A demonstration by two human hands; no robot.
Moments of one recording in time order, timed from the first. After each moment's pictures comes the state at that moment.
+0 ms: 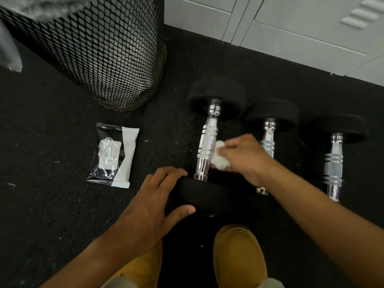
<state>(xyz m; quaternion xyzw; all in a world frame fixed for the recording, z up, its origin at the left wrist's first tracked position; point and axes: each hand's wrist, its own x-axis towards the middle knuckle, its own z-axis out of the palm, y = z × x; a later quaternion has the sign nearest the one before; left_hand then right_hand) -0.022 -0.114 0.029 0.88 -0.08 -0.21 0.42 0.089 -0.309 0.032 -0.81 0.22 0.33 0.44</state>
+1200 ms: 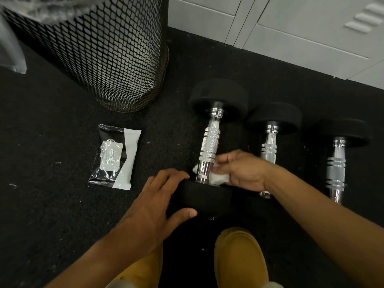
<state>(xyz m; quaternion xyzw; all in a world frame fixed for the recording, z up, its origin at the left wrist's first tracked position) -0.021 -0.114 0.029 0.88 -0.08 -0.22 0.42 0.087 -0.326 -0.006 -0.55 0.25 0.52 0.61</state>
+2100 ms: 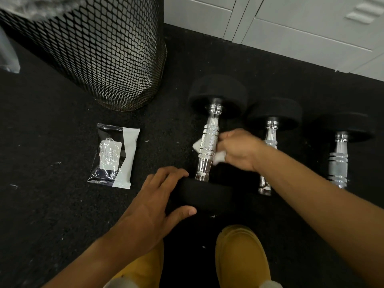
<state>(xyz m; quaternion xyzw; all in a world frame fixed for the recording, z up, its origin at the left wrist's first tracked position) -0.021 -0.114 0.029 0.88 -0.08 -0.22 0.42 0.116 -0.300 0.015 -0.62 0.29 0.43 0.59</state>
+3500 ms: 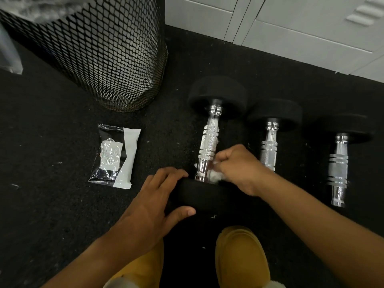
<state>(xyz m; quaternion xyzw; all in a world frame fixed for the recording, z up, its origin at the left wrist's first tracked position) -0.022 -0.112 0.025 0.88 -0.09 -0.20 0.41 0.075 -0.298 0.028 -0.78 0.21 0.40 0.43</state>
